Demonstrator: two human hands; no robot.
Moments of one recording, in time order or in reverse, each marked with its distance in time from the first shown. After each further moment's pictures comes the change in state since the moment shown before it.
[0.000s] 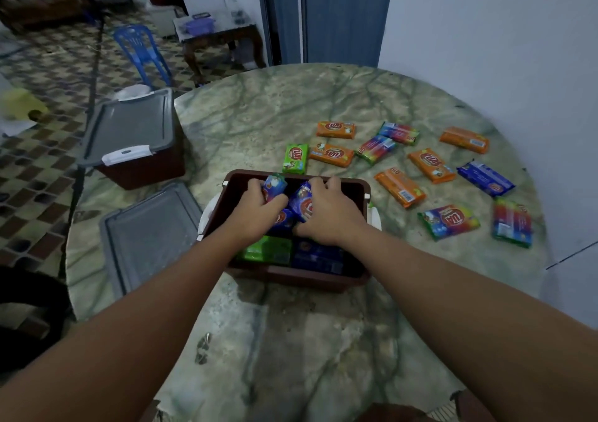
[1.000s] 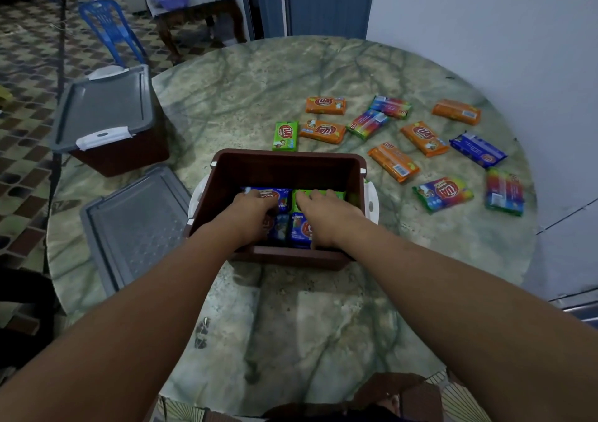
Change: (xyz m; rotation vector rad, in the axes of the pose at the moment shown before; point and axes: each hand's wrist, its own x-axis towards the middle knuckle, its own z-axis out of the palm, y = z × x) left_hand 0.016 -0.049 0.006 0.960 -0.325 0.192; right_hand -0.010 0.019 0.039 -0.351 -0.189 -0.147
